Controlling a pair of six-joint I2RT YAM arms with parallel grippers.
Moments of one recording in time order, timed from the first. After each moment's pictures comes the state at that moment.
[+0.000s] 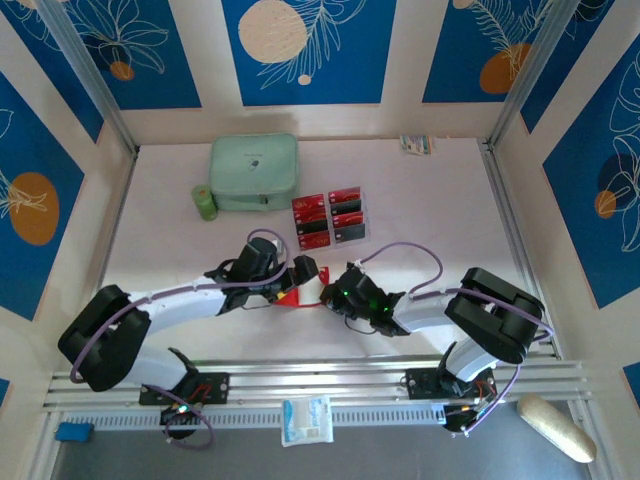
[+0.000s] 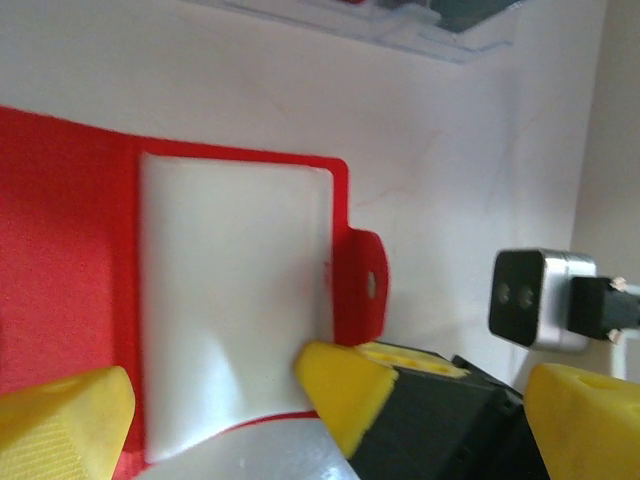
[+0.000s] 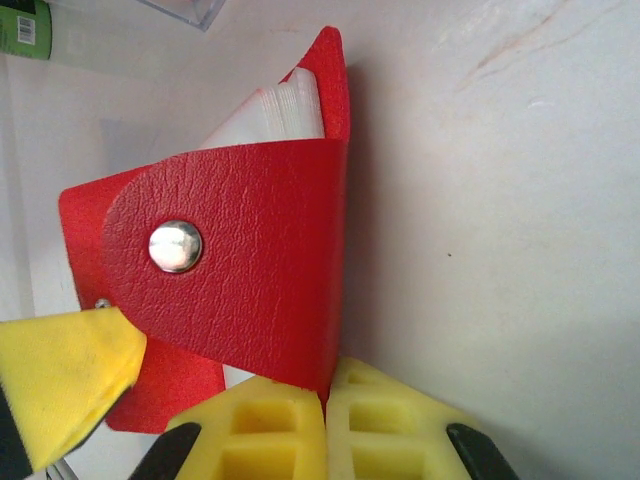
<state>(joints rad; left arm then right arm) -0.71 1.38 0.59 0.06 0.26 -1.08 0.94 1.54 0.43 0.42 0.05 1.27</state>
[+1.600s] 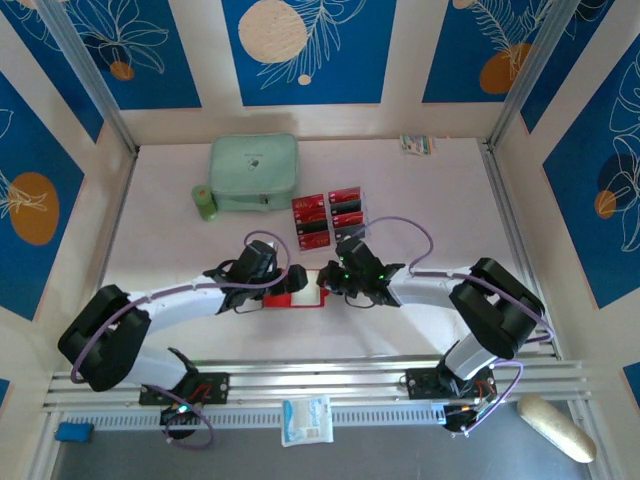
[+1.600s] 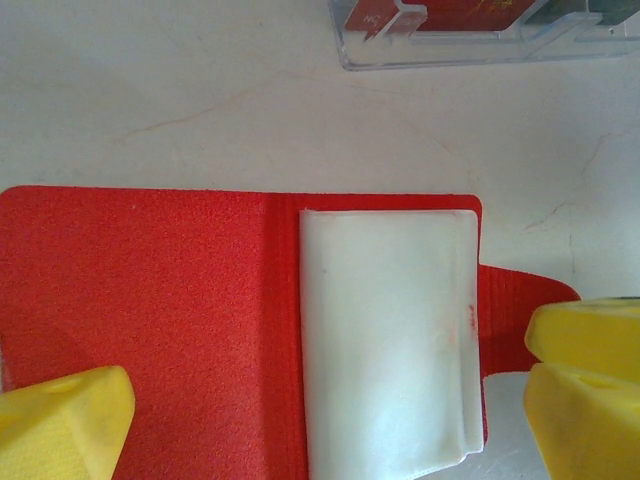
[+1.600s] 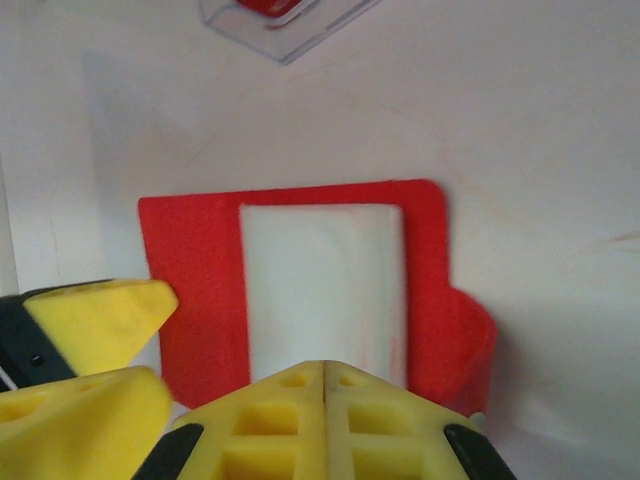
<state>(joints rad) -0.70 1.38 0.59 -0.09 0.07 -0.81 0.77 1.56 0.64 0.12 -0.18 1.04</state>
